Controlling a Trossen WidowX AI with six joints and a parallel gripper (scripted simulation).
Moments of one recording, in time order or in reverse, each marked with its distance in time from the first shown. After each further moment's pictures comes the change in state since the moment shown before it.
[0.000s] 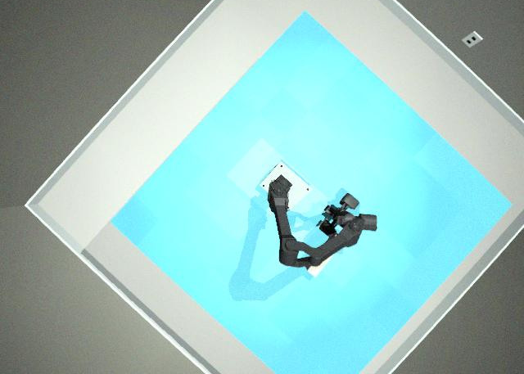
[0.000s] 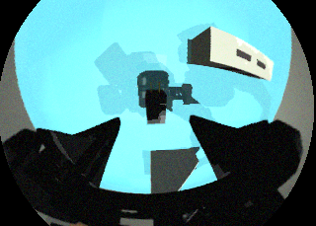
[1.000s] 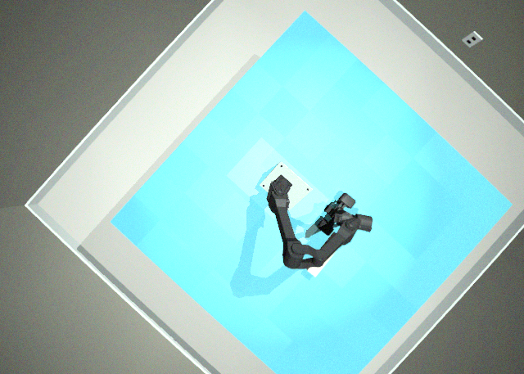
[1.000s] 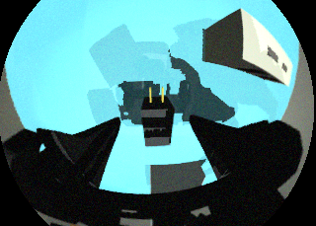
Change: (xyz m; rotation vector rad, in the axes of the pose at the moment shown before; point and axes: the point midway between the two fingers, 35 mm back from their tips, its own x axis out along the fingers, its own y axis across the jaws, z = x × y) arm 0.045 -0.001 0.003 0.001 0.001 -0.003
